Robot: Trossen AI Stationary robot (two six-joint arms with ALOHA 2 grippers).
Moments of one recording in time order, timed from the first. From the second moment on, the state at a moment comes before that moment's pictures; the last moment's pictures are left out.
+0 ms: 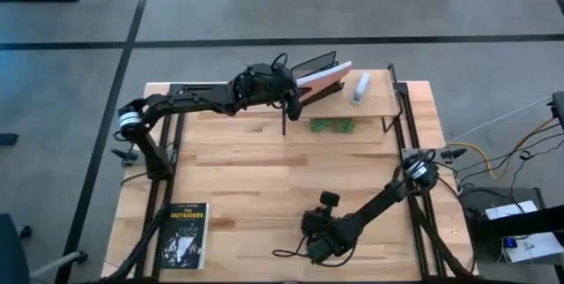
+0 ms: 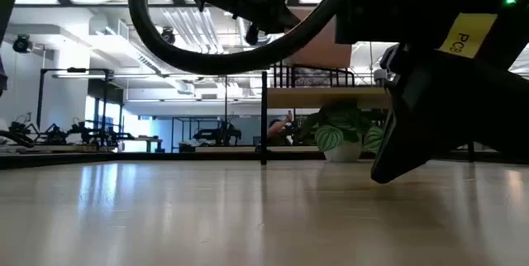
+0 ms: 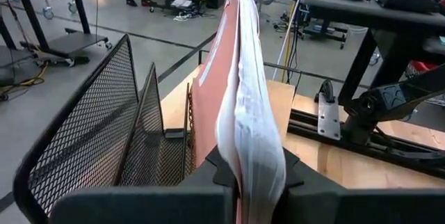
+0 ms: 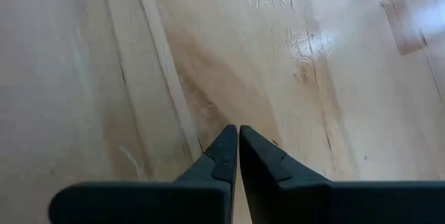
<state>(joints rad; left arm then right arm) 0.35 1.68 1.36 0.12 0.01 -0.09 0.62 2.13 1.45 -0.83 0.59 0.85</state>
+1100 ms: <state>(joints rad) 0.35 1.68 1.36 0.10 0.01 -0.07 0.62 2.13 1.45 -0.82 0.59 0.83</state>
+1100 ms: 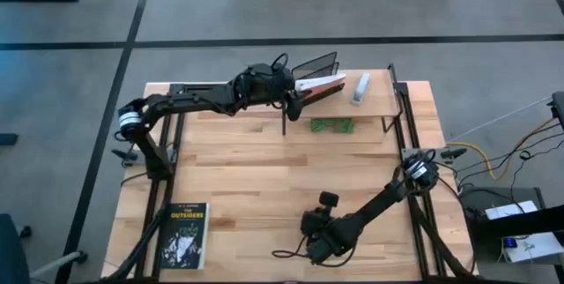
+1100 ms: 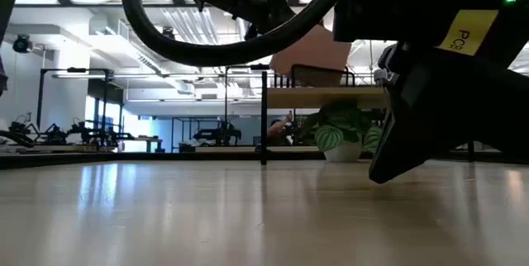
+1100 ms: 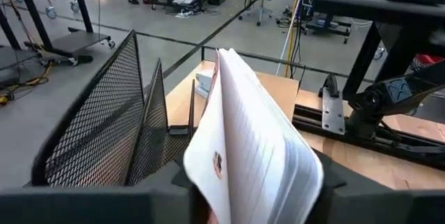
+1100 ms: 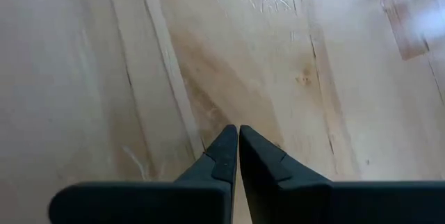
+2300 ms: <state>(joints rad) 0.32 1.69 1.36 0.19 -0.12 0.02 0.62 2.13 1.45 -0.82 0.60 0.83</state>
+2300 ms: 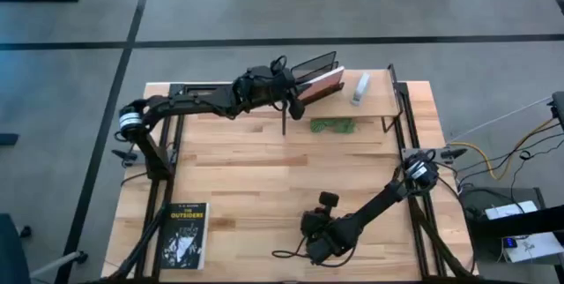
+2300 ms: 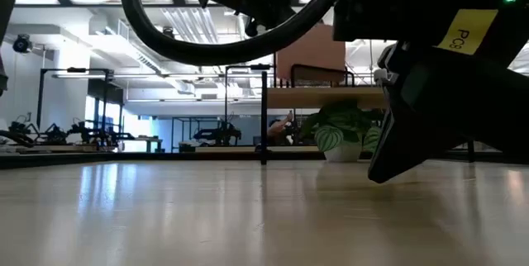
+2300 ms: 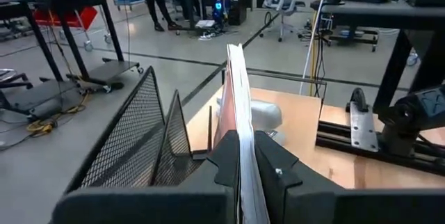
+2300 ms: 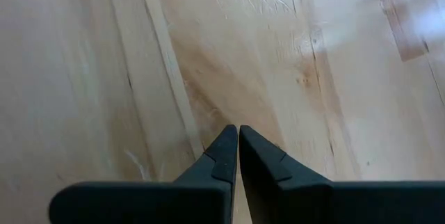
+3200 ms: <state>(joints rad) 0.31 1.76 1.36 0.30 -0.11 0.01 0.62 2.13 1.45 -0.80 0.60 0.82</state>
